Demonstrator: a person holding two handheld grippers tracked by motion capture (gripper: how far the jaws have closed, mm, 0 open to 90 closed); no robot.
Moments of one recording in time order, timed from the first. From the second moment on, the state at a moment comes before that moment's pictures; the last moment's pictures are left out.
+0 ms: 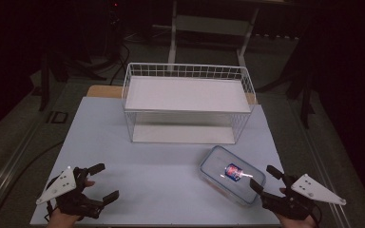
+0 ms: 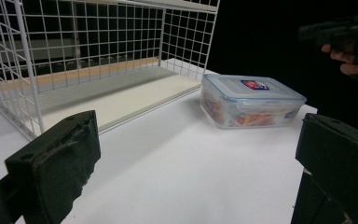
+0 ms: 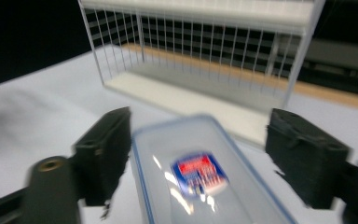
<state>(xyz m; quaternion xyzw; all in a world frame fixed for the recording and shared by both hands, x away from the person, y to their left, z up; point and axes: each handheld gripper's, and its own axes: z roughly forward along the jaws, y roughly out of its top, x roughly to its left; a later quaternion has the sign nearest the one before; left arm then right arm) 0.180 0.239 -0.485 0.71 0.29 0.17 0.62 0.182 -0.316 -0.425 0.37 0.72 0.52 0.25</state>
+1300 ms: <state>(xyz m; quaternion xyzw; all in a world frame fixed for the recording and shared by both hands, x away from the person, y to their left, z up) 0.181 0.232 -0.487 0.72 0.28 0.16 0.62 0.211 -0.351 -0.528 0.47 0.79 0.36 0.15</state>
